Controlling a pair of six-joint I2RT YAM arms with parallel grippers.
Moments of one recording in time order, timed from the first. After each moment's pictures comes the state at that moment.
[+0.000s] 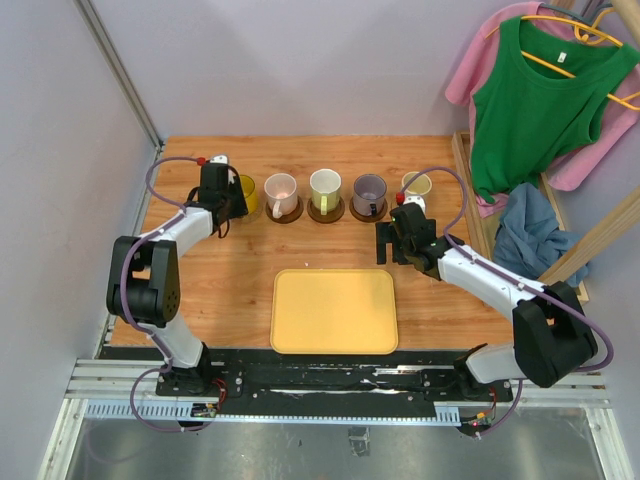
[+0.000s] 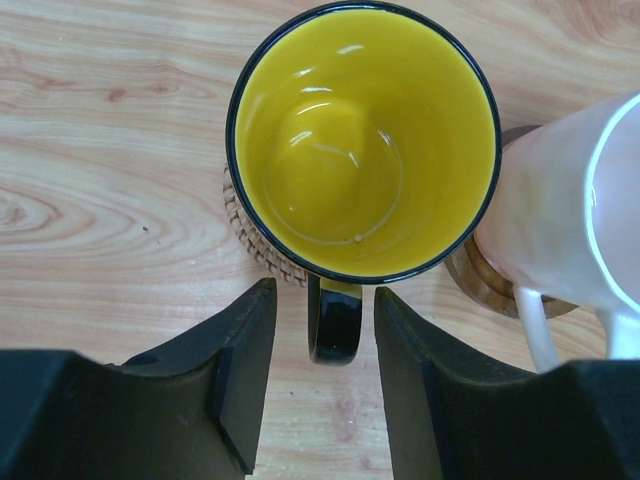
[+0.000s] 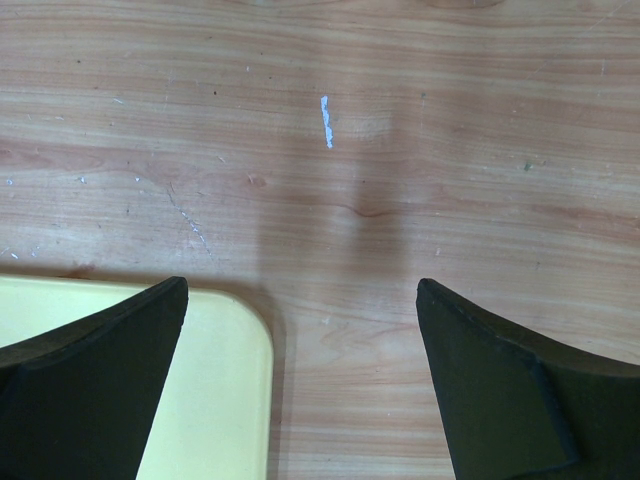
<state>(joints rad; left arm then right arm) -0.11 1.68 1.04 -0.05 -0.13 -0.28 0.53 1.38 0.83 -0.33 0.30 0.34</state>
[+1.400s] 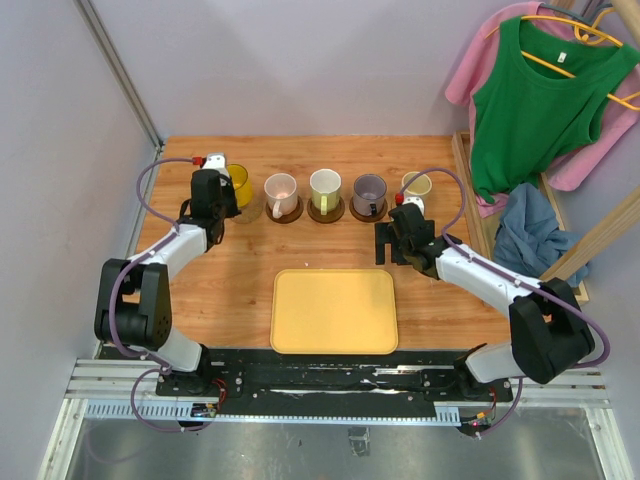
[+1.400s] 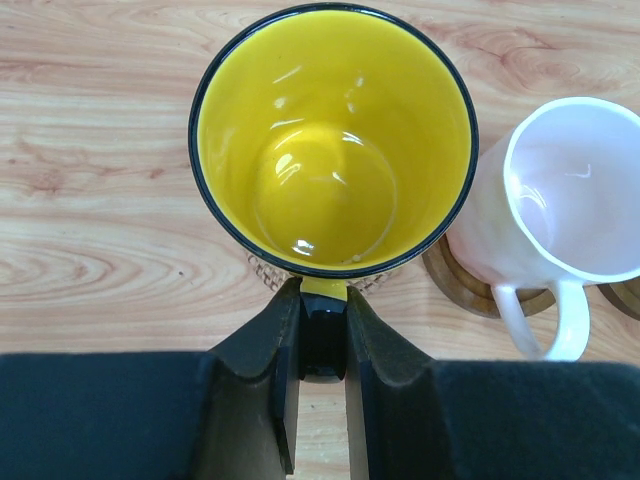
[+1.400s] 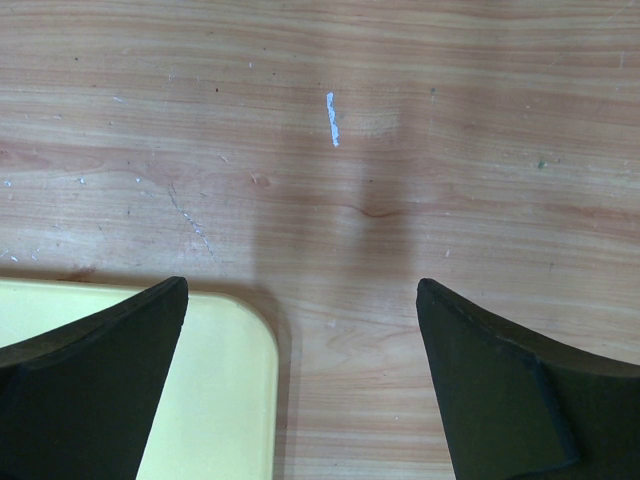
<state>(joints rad) -0.11 1.53 0.89 0.16 -0.13 -0.16 0.53 1.40 0.83 -0.32 0.29 0.35</state>
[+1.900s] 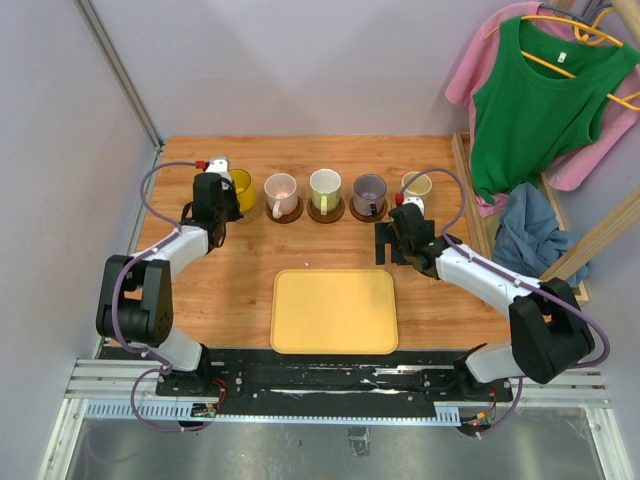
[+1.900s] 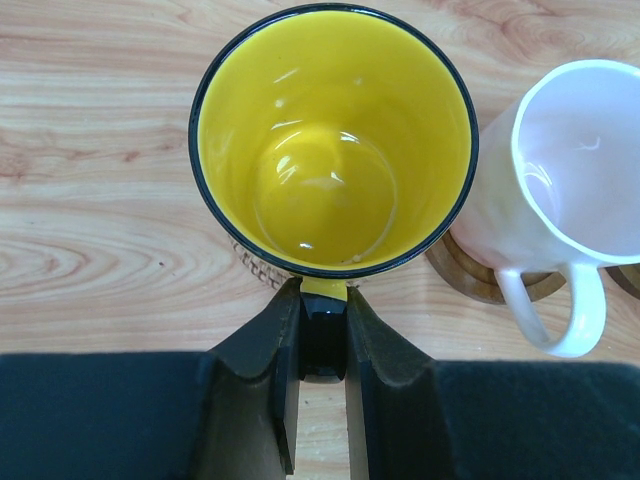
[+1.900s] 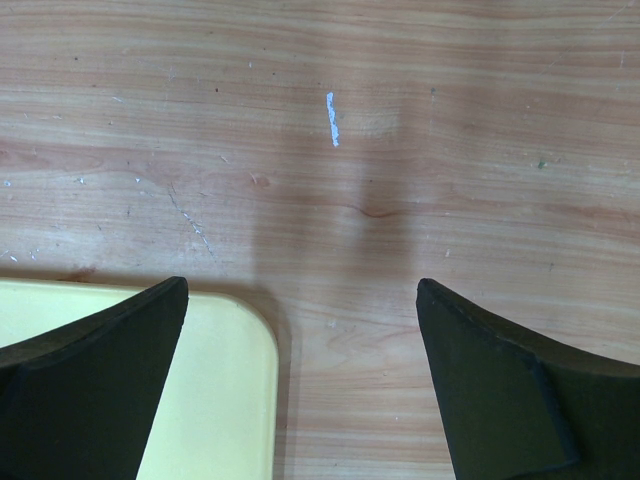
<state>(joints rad) -0.11 1.55 0.86 0.19 -0.09 -0.16 0.53 1.40 0.83 -0.32 0.29 0.35</state>
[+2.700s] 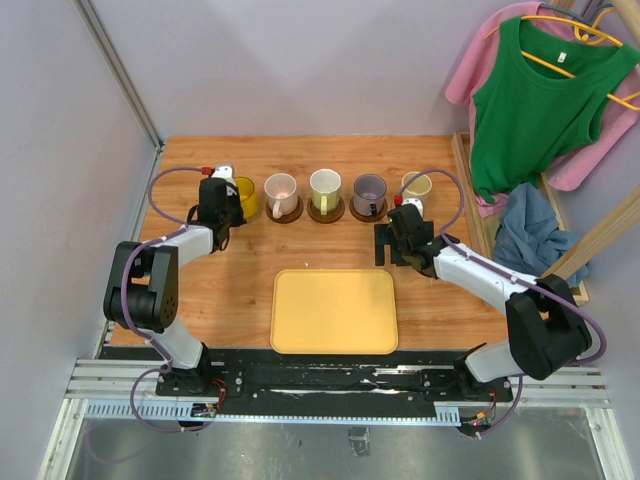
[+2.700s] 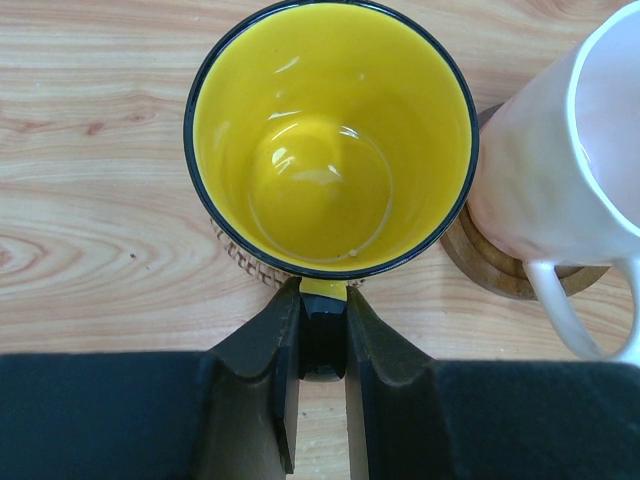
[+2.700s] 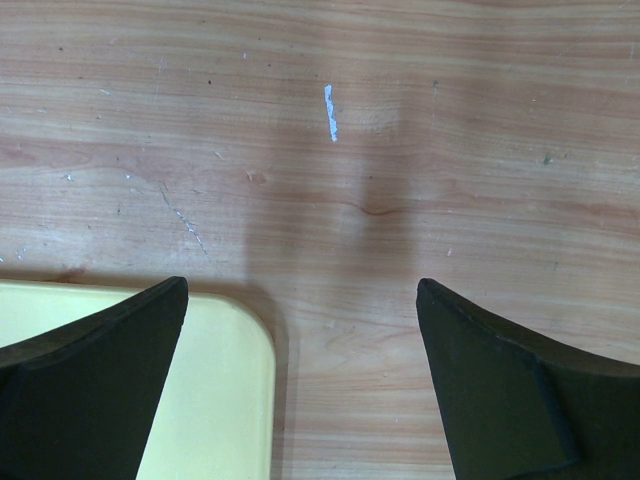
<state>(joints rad) -0.11 1.64 0.84 0.24 -0.08 -0.16 0.53 1.42 0.83 -0.32 0.29 0.35</state>
